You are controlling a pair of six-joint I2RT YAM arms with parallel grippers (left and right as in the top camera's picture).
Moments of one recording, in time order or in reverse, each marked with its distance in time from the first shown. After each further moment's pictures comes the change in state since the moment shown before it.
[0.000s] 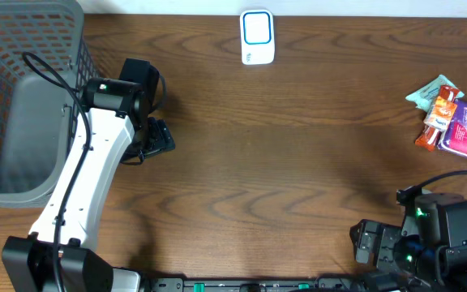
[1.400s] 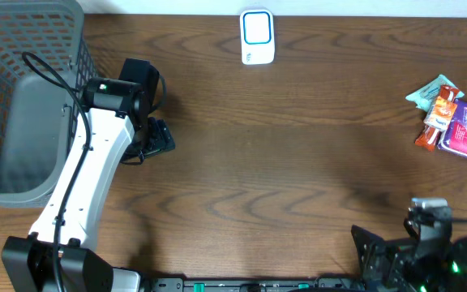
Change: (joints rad) left arm 0.000 0.000 0.000 0.000 0.000 0.000; right arm 0.000 -0.229 -0.002 0.208 -0.061 -0.179
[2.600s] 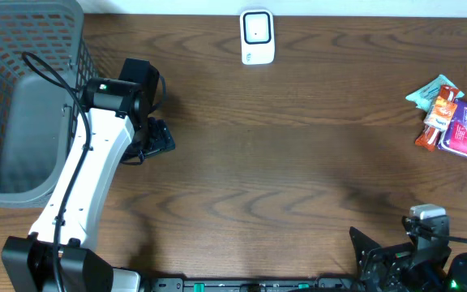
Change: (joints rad) left arm 0.000 0.000 0.000 0.000 0.000 0.000; right arm 0.000 -0.122 -0.109 0.101 -0.006 -0.050
